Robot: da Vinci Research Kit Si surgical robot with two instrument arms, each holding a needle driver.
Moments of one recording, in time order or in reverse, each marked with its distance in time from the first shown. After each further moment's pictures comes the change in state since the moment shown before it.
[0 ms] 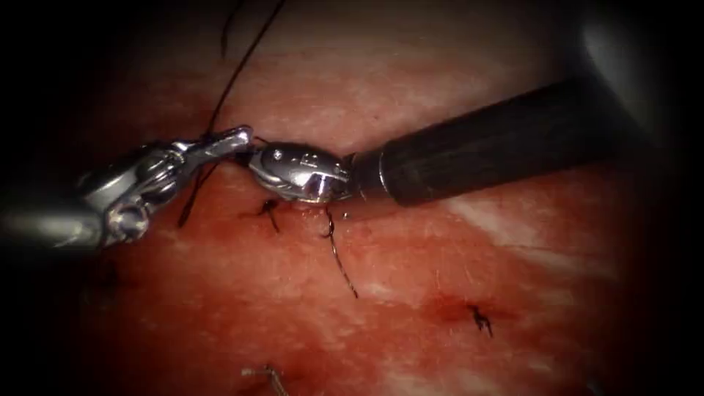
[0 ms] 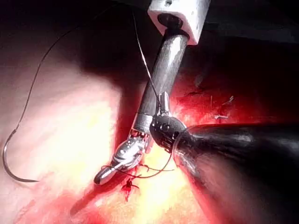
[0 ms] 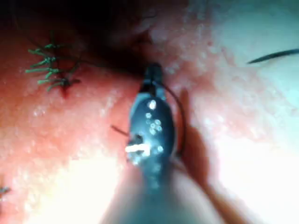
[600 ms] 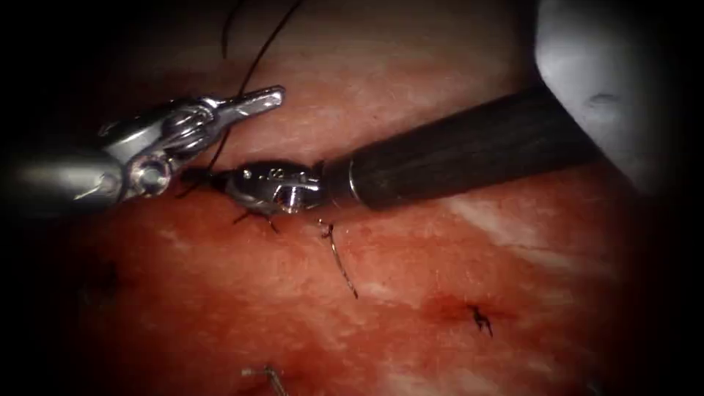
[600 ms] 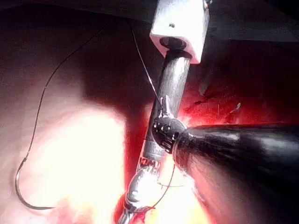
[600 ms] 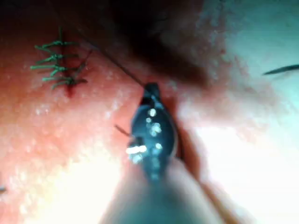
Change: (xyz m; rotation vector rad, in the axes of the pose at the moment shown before) right arm -0.004 -0.002 0.002 0.121 -0.184 -0.078; left arm 0.003 0.000 0.004 -0.013 -0.067 0.026
